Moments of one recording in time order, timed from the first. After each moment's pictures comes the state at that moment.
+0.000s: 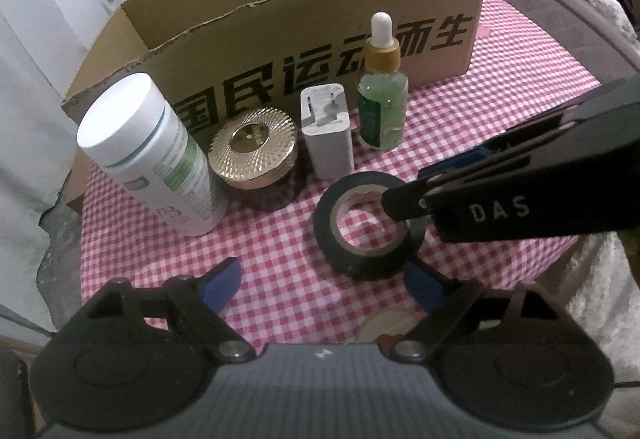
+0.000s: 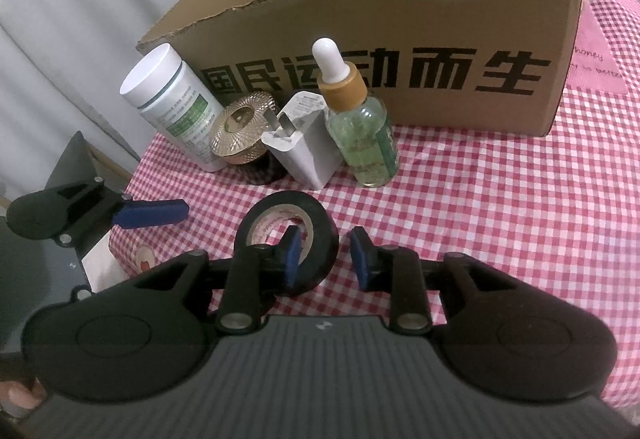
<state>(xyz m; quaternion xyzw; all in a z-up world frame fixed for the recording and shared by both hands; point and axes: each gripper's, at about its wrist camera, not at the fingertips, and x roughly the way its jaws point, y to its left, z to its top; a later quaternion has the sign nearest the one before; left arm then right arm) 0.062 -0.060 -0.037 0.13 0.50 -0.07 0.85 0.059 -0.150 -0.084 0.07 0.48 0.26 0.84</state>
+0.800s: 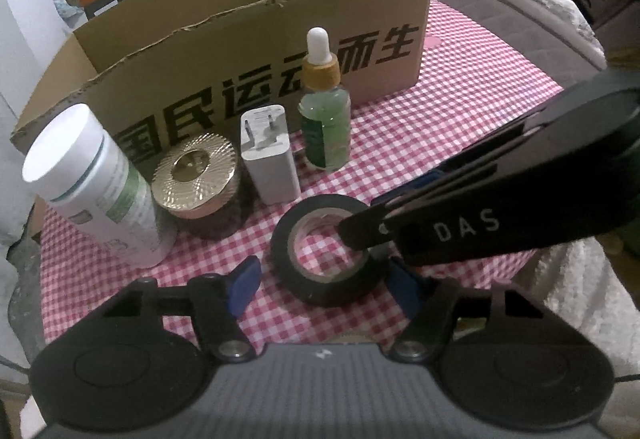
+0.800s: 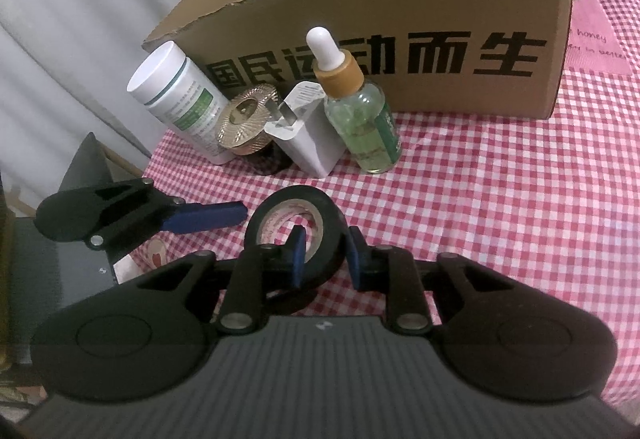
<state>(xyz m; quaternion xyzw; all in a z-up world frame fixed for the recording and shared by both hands) 0.065 -0.074 -0.046 0.13 0.47 -0.15 0.86 0.056 -0.154 -0.081 0.09 0.49 0.27 0.82</state>
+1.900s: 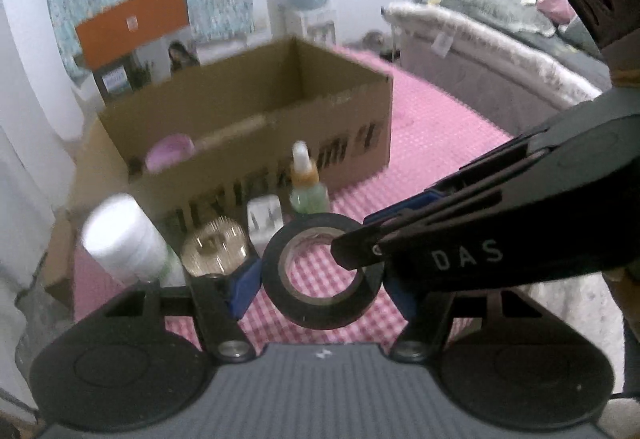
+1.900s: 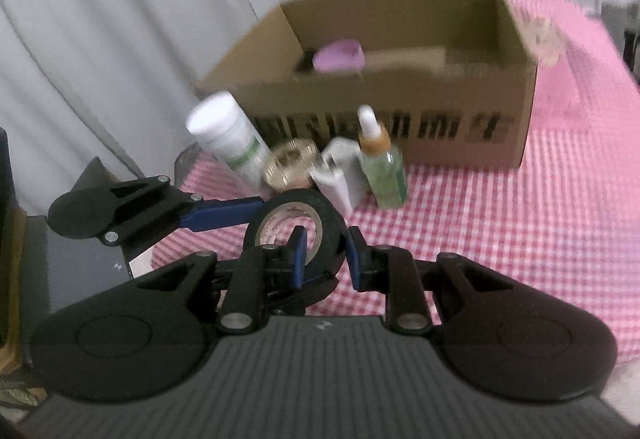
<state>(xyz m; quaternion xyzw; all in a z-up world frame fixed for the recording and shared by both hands) 0.029 -0.075 0.022 0.13 0.37 -0.16 0.90 0.008 -0.163 -0.014 0.08 0.41 0.26 0.87</state>
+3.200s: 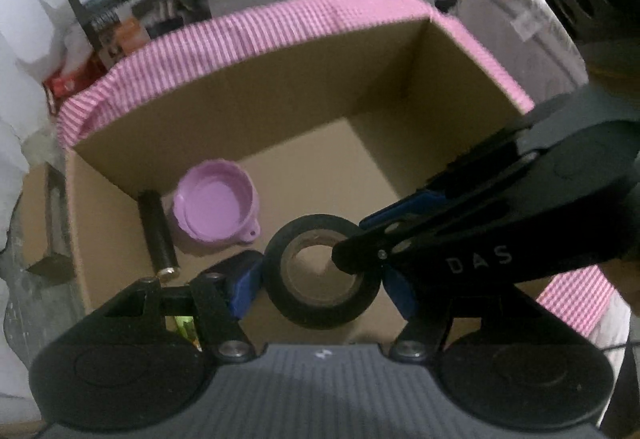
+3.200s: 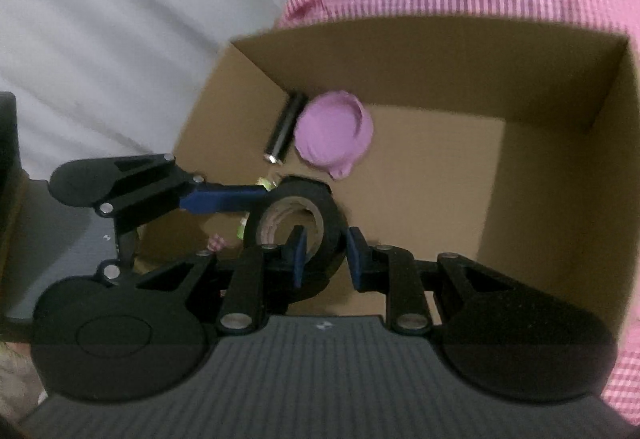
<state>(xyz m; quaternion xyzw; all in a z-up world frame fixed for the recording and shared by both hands) 0.282 -0.020 0.026 0.10 0.56 -0.17 0.81 0.270 -0.122 0.003 0.10 0.56 0.32 0.76</state>
